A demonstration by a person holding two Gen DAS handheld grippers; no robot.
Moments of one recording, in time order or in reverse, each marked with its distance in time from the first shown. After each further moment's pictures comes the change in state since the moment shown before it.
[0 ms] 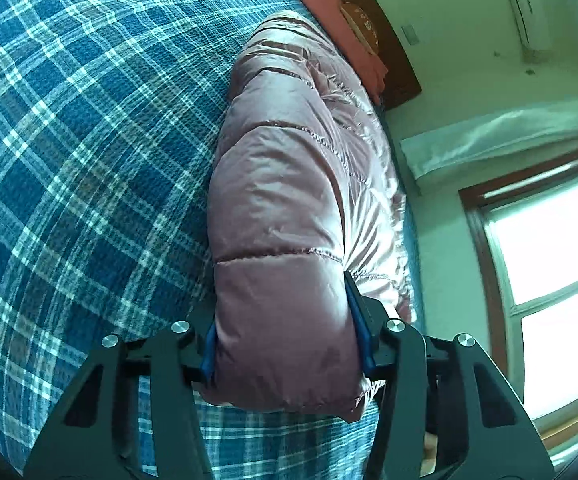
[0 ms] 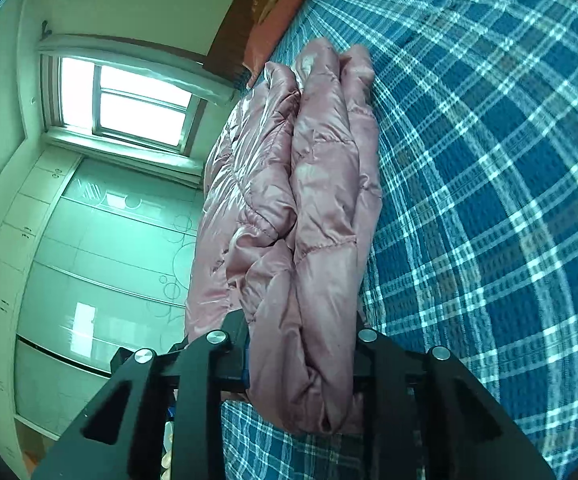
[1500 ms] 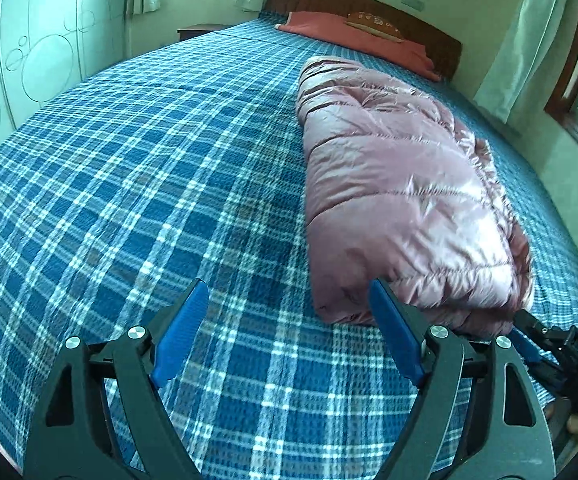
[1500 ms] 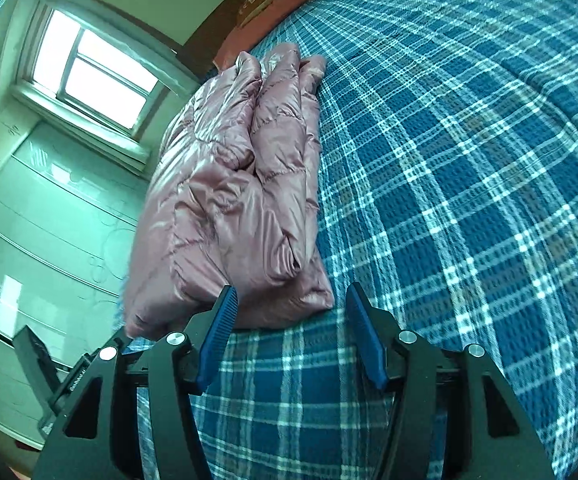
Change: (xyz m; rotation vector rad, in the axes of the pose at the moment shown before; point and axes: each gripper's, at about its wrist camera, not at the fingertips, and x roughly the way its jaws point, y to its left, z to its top) left arm -0.068 -0.025 -0.068 0.424 -0.195 0.578; right arm -0.082 -0.012 -0.132 -0.155 -0.067 -0.302
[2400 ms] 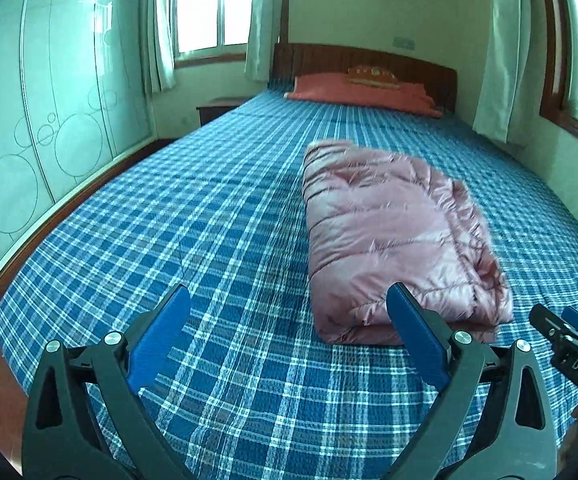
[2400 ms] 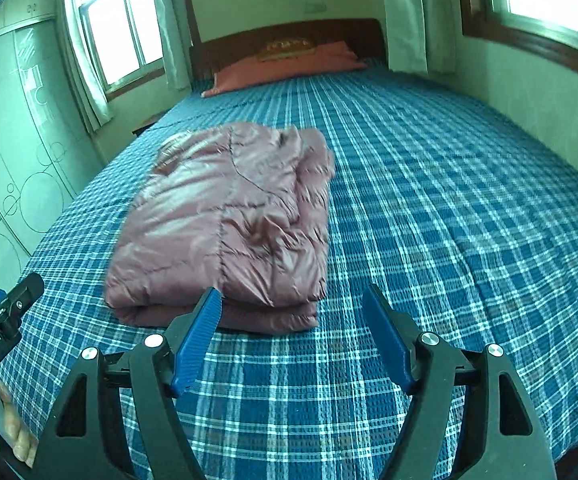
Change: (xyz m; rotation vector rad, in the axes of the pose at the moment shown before) left arm -0.099 -0.037 0.005 0.117 -0.246 0.133; right arm -0.076 0.126 -0.041 -0.402 -0.218 -0.391
